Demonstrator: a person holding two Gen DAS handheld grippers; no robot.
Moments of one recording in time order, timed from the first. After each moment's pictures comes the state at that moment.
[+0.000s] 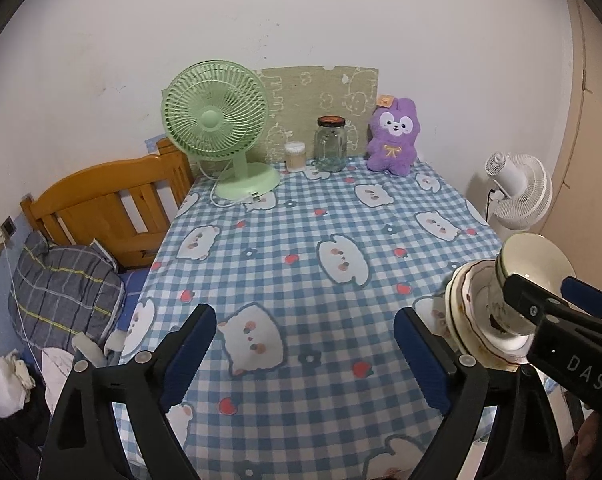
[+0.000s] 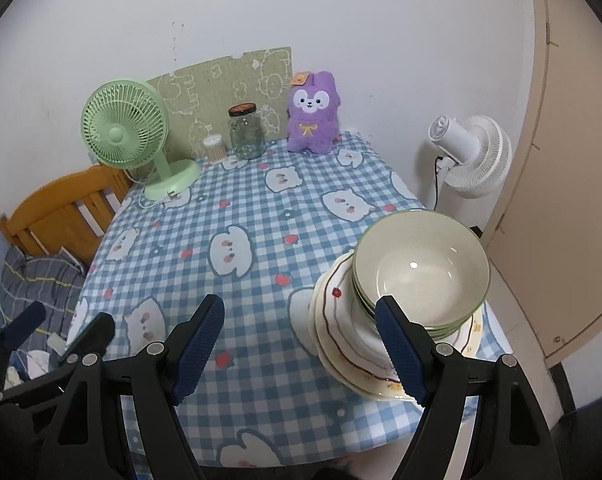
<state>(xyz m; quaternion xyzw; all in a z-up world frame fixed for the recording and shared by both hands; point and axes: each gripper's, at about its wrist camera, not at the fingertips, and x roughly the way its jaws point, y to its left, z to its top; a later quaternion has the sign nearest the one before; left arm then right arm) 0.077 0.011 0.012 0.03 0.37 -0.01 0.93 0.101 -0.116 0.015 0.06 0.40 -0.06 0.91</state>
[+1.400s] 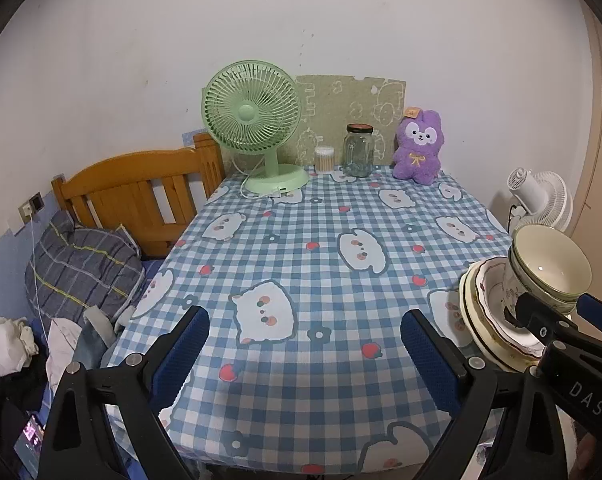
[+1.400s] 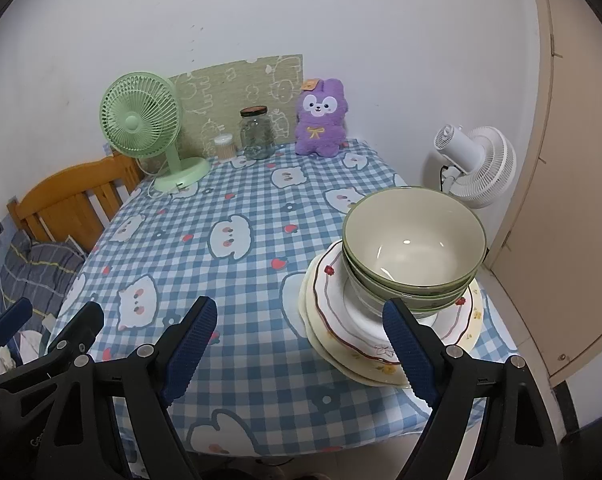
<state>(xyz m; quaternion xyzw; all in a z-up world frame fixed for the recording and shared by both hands) 0.032 0.004 -0.014 0.00 0.33 0.05 0.94 0.066 -0.124 -0.013 0.04 0.37 -0.03 0.93</state>
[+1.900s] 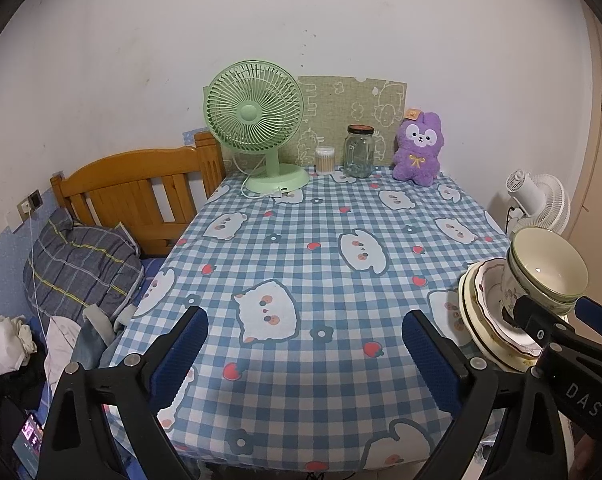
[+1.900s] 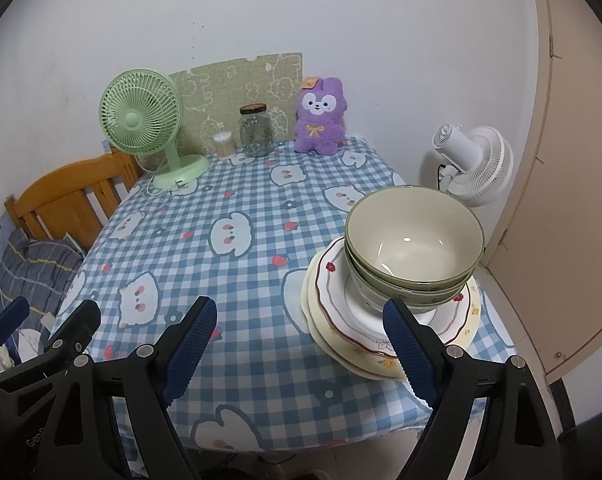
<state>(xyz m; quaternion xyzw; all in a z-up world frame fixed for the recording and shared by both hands) 0.031 0.005 -0.013 0.00 0.33 0.05 0.94 0.063 -0.119 -0.011 0.04 0.37 -0.04 0.93</state>
